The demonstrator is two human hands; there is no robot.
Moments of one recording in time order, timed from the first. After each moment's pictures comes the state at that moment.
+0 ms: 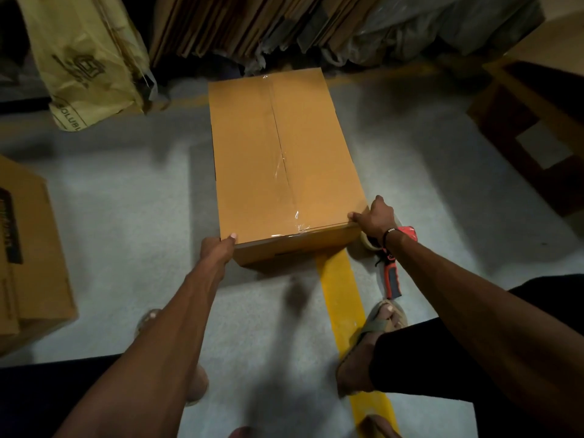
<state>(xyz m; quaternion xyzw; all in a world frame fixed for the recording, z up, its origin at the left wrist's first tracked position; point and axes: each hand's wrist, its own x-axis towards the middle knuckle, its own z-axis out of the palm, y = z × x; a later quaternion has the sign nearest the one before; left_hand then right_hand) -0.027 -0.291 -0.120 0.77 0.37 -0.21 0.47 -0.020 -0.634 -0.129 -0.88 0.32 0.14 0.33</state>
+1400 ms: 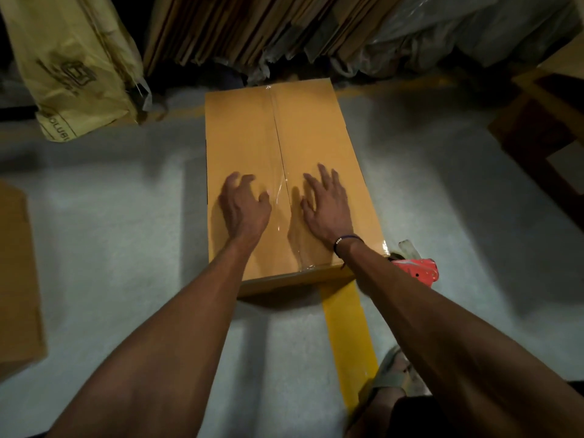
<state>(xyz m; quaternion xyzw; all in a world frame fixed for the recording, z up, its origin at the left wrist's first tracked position) 0.107 -0.369 -0.147 0.95 0.08 0.05 0.30 0.081 -0.544 -0.153 -0.97 0.02 -0.03 0.24</state>
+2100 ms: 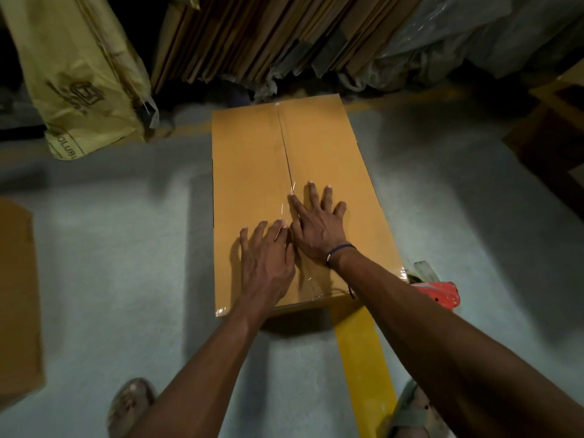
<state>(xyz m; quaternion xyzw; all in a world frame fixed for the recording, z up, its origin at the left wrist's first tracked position) 0.056 -0.369 -0.161 0.99 -0.12 -0.01 0.11 0.116 -0.518 -0.174 -0.99 -0.04 0.09 0.08</state>
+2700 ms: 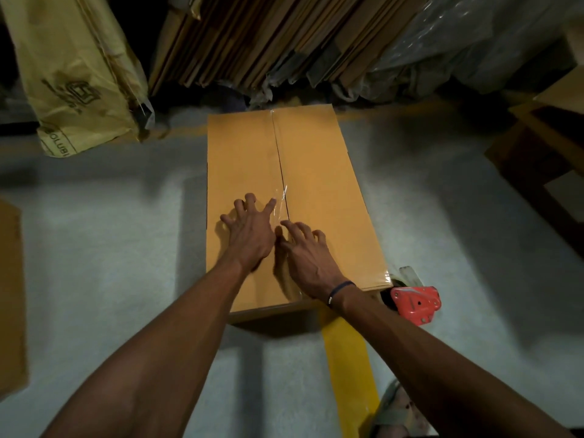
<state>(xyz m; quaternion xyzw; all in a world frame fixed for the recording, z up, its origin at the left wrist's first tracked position) 0.129 -0.369 -0.149 0.99 -0.08 -0.11 0.08 0.055 -0.518 -0.157 -0.98 -0.18 0.07 0.09</state>
